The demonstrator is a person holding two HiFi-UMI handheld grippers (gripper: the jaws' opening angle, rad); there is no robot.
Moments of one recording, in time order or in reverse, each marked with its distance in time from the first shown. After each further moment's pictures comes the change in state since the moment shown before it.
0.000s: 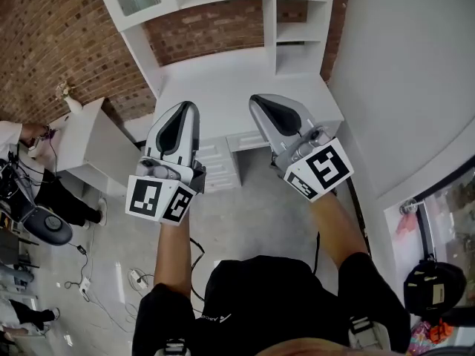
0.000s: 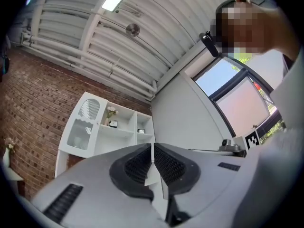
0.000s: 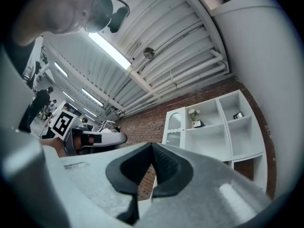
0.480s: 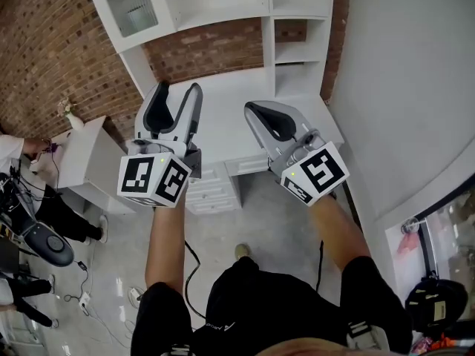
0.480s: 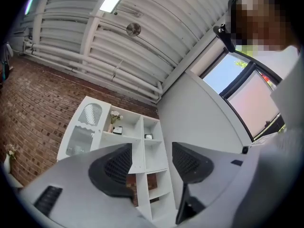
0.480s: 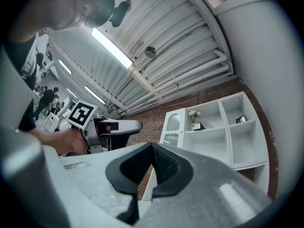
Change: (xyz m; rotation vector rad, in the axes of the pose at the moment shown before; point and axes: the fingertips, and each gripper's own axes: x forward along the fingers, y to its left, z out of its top) left arm 0.092 0.043 0.020 0.038 -0.059 0.072; right arm 0.031 -0.051 -0.004 -0.053 -0.006 0.028
